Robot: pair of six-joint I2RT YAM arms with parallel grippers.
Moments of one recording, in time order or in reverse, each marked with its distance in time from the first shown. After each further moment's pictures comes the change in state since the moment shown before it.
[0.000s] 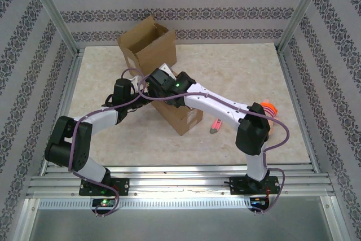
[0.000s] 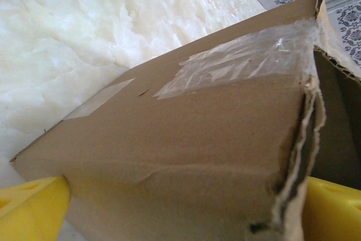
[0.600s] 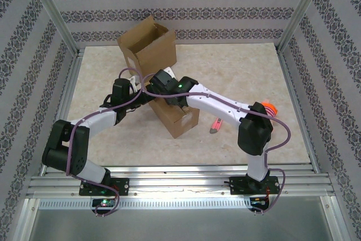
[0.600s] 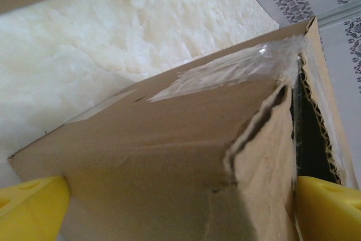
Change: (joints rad) left arm -0.003 -0.046 -0.001 -0.045 -0.044 -0.013; right arm -0.022 -0.018 -0.078 0.037 -0.216 0.180
